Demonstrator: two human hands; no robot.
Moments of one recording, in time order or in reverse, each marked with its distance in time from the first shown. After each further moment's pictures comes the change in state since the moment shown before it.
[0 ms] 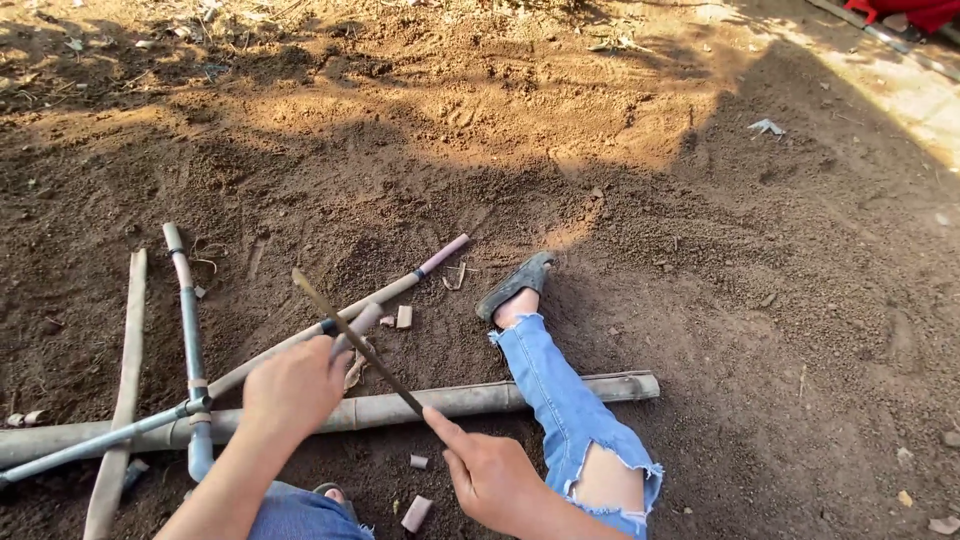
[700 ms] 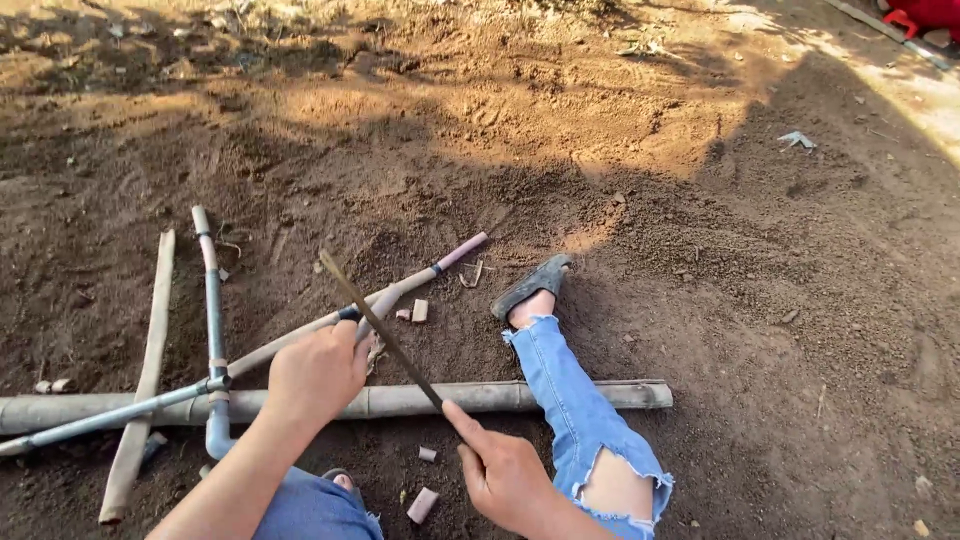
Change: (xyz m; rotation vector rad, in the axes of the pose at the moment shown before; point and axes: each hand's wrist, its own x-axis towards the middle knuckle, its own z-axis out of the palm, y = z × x) left_hand -0.003 0.001 0.009 0.012 0.369 0.167; right_hand -0.002 0.000 0.005 0.066 0.031 0.061
